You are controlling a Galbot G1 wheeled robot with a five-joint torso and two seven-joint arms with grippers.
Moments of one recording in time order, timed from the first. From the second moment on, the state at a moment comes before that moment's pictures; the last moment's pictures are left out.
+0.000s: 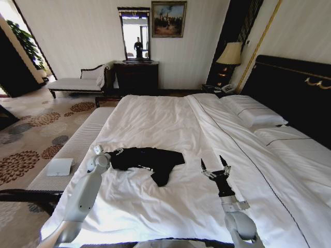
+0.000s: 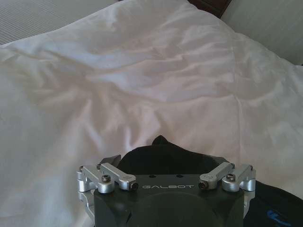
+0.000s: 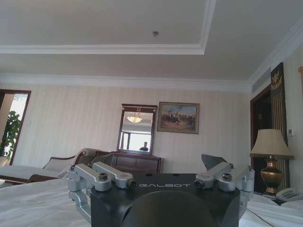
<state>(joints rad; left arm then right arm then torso) 0.80 -1.19 -0.44 -1.42 -0.99 0.62 -0.36 -1.57 1.38 0.70 1.91 0.24 0.49 -0.24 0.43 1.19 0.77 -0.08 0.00</state>
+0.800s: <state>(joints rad) 0.86 -1.19 -0.47 -1.46 -0.99 0.61 -0.36 -1.54 1.35 0.66 1.87 0.28 0.48 -0.19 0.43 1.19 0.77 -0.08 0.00</state>
